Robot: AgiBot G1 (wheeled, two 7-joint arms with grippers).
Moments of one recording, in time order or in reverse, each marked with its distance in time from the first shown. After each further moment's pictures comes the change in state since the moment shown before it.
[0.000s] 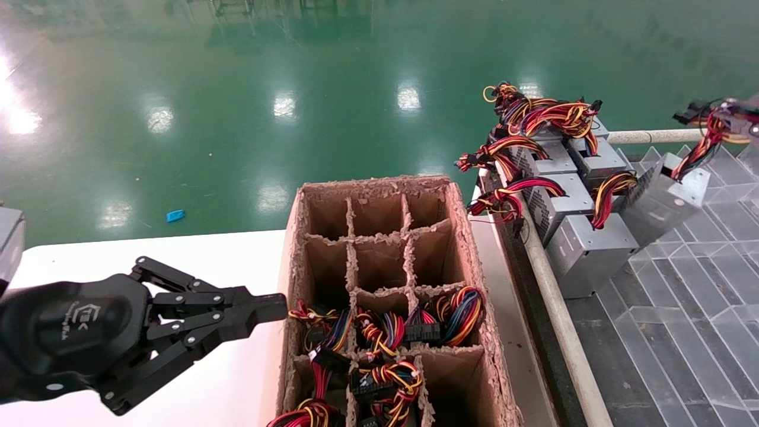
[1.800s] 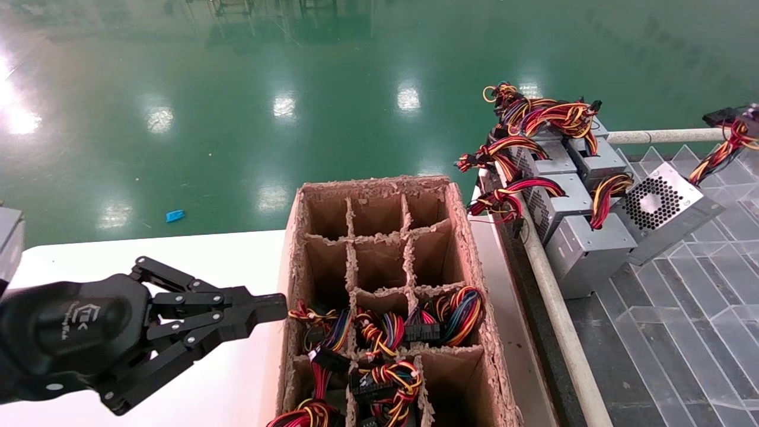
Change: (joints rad) left arm 0.000 0.000 0.000 0.000 0.000 0.000 0.000; right arm -0.110 -0.101 -0.052 -0.008 0.023 0.311 -0.098
